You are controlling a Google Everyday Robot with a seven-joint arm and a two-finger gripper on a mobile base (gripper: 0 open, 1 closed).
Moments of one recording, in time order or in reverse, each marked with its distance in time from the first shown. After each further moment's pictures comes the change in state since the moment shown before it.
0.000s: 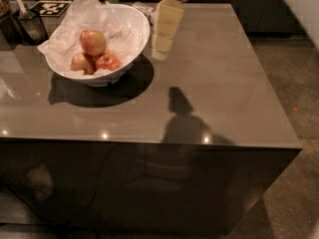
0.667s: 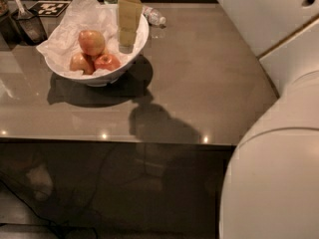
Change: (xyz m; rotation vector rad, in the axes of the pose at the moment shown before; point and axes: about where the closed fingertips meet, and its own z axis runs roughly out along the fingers) arm -0.077 -0.017 0.030 -0.043 -0.059 -0.144
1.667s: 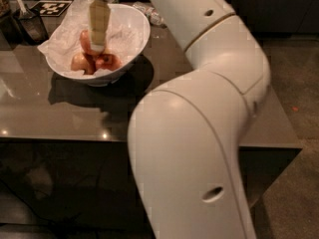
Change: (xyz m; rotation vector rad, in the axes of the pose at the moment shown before) arm -0.065 -0.051 0.072 -0.059 -0.076 -0.066
